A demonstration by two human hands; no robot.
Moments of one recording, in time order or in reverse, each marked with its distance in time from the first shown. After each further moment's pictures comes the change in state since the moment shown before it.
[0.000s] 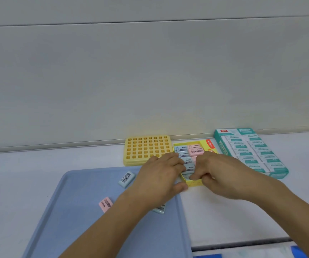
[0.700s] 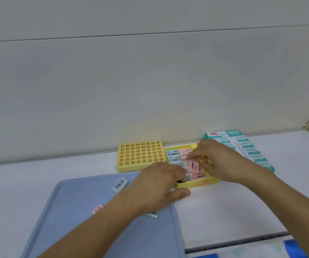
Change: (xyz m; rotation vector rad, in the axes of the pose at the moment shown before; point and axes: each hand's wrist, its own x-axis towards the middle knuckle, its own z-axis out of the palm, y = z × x) left_hand 0.004 0.005 -0.006 -0.042 -0.038 0.178; right_hand 0.009 0.036 -0.003 0.062 0.164 0.148
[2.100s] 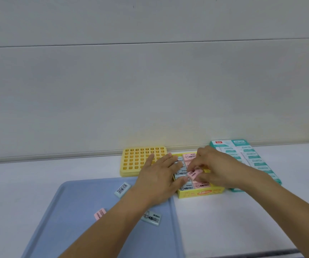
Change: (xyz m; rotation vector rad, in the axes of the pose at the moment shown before) left_hand 0.023 -0.020 0.019 0.044 -0.027 -0.326; right_hand 0.022 0.012 0.006 -0.043 -0.087 -0.141
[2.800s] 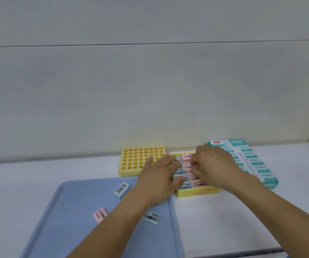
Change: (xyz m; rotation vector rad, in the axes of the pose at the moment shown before) left_hand 0.000 0.003 0.000 -0.118 -0.010 -0.031; right_hand 0.001 -0.026 0.002 -0.361 0.175 0.155
